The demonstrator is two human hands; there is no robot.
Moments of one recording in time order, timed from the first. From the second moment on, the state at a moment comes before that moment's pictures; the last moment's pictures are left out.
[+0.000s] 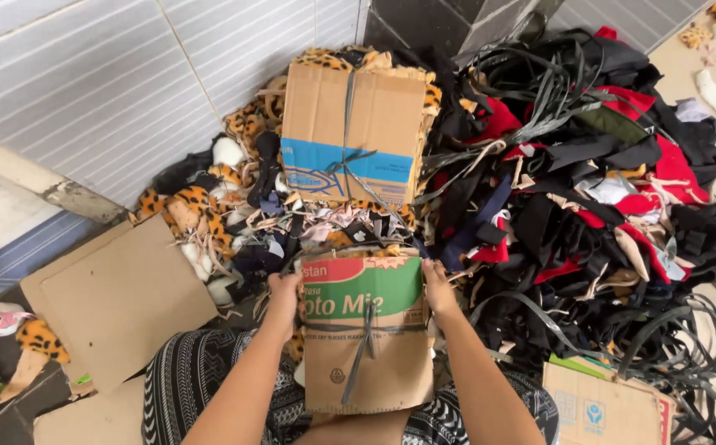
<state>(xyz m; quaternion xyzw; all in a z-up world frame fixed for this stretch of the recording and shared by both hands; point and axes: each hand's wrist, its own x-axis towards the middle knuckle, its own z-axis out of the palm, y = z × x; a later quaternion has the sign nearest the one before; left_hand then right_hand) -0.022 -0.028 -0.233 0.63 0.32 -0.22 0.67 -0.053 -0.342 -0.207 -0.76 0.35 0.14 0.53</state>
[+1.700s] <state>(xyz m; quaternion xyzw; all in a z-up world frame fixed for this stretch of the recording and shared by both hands) 0.024 0.142 -0.062 0.97 0.19 -0.11 -0.09 -0.098 -0.461 -0.142 -0.95 0.25 0.16 0.08</state>
